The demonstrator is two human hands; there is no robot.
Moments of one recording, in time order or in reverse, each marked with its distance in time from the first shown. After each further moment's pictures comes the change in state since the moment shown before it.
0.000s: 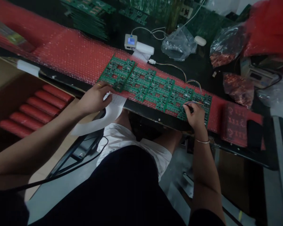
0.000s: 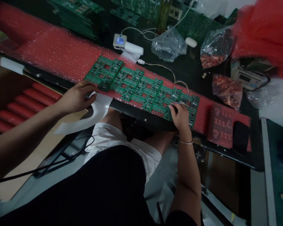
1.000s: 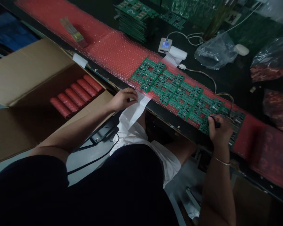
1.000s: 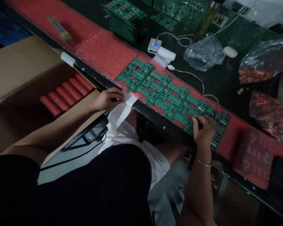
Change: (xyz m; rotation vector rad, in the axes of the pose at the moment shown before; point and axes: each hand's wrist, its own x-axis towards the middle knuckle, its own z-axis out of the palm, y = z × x) left_hand -0.036 -0.023 0.025 -0.293 0.123 0.057; right_hand -0.006 0.009 0.006 -0.006 0.065 -0.052
